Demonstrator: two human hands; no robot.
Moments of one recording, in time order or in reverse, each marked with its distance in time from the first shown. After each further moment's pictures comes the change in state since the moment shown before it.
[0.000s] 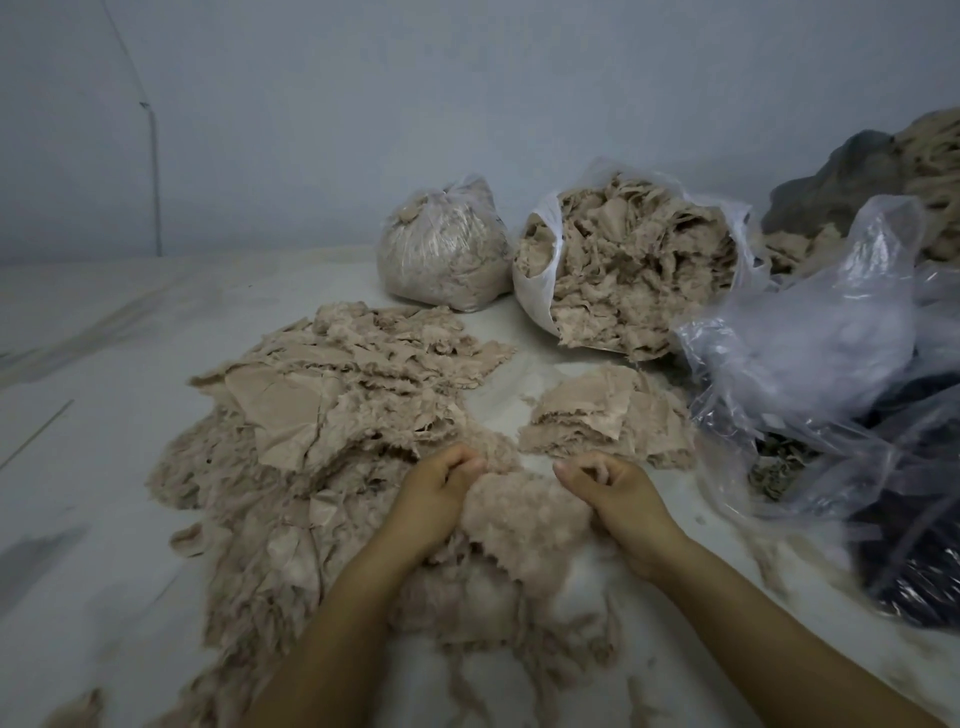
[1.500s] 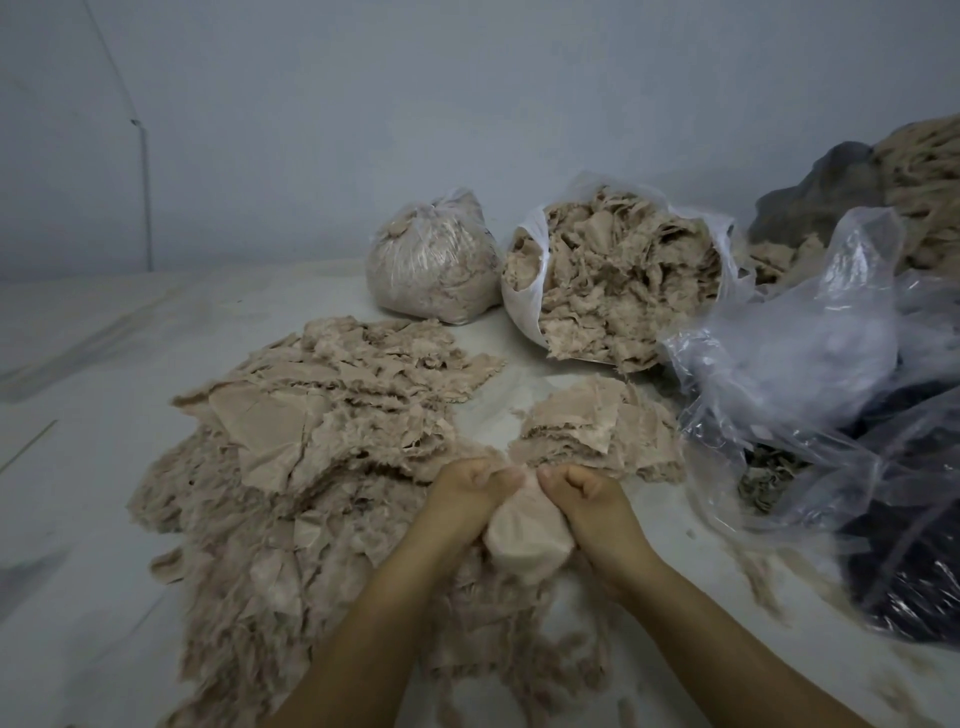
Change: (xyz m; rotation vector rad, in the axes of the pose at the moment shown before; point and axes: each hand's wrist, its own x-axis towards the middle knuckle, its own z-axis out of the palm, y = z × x) left_hand 0.011 0.027 0.032 -0.440 -0.007 -0.285; right_hand 0.000 -0.005 0.016 -0.053 0.083 0.037
